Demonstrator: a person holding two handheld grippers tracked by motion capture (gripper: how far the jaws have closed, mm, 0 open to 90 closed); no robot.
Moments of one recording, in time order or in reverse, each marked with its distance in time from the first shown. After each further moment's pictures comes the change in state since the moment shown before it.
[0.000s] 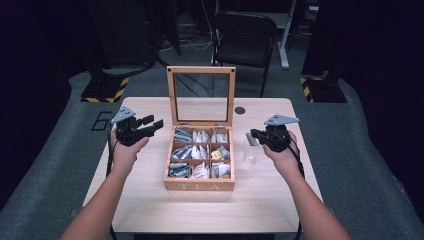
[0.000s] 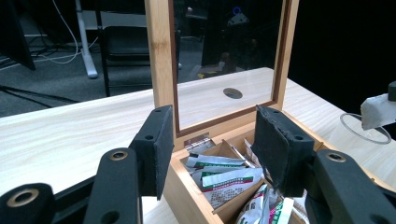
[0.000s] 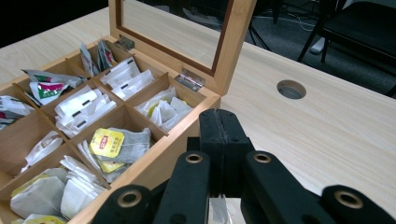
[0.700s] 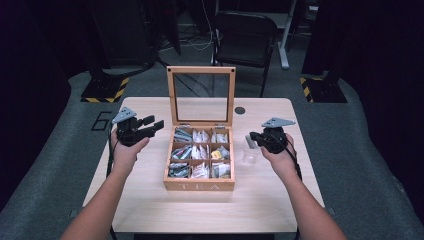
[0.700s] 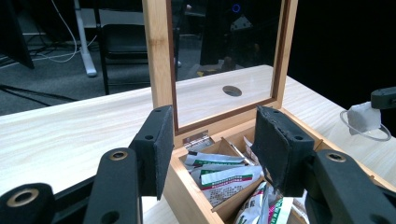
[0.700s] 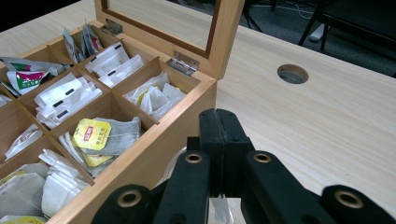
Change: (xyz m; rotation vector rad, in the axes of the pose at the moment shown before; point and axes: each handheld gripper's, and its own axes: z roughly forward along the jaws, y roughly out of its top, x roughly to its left) left arm 0.000 -0.001 0.001 0.008 -0.002 0.004; right arm -0.003 -0.013 0.016 0.034 -0.014 0.027
